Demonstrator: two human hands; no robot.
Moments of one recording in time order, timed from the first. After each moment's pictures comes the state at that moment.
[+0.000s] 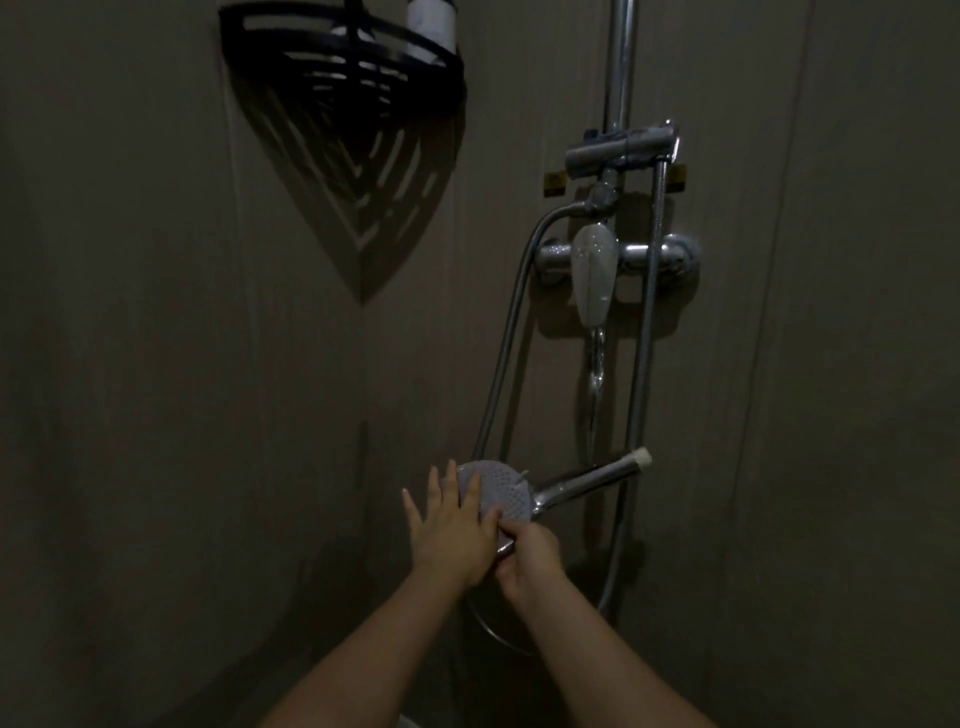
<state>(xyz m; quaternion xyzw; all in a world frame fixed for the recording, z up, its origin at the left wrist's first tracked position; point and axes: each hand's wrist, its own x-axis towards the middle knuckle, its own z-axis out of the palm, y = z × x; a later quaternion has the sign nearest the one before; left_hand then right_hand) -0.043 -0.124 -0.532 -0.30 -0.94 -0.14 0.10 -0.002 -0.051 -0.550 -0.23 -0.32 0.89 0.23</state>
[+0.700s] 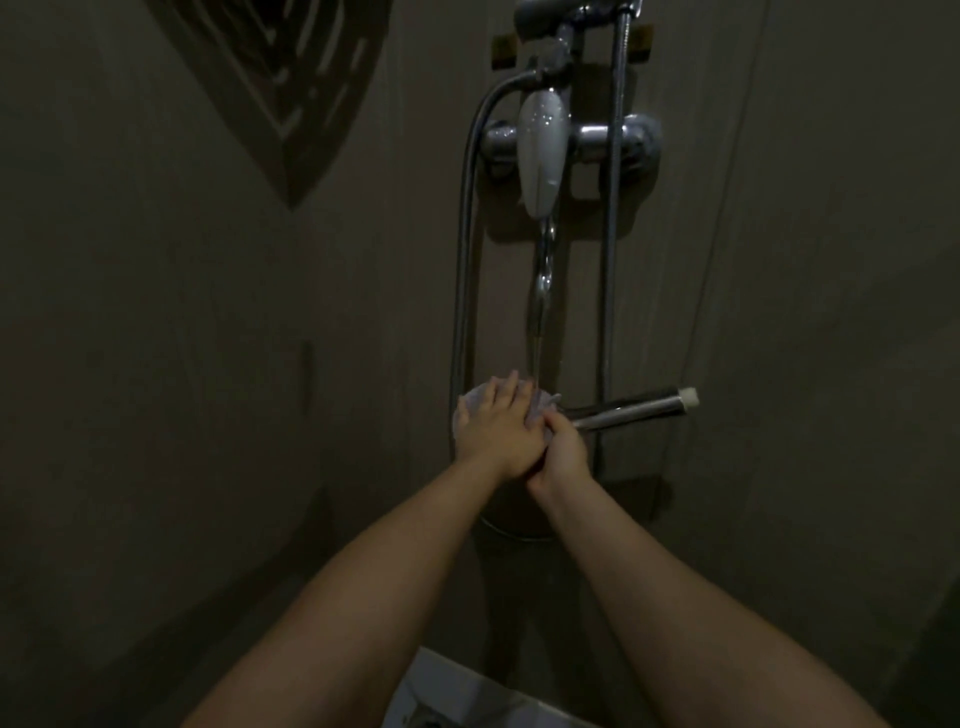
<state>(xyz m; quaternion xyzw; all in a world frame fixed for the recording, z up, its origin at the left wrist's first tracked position) -0.007 -0.036 -0.527 -0.42 -0.88 -0.19 0.02 0.050 0.008 -0.541 -0.19 -0.29 0.89 0.28</state>
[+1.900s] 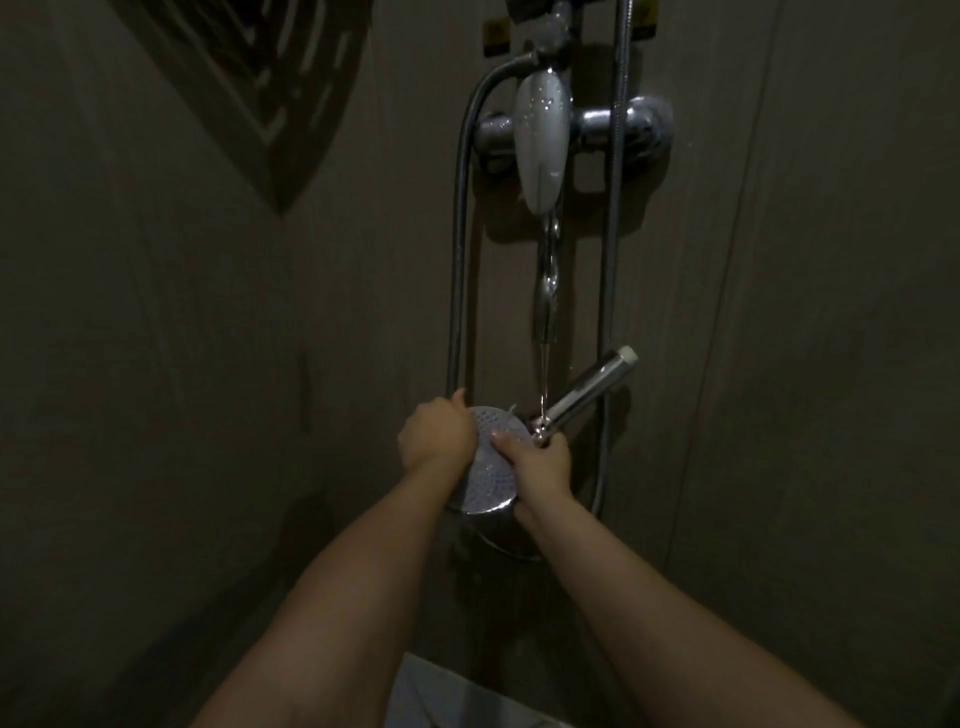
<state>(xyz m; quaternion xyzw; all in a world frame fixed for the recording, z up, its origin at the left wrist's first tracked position) -0.060 -0.049 -0.528 -0.19 -0.92 -0.32 0.11 0.021 -0.003 -0.550 -0.30 -0.47 0.76 0.33</state>
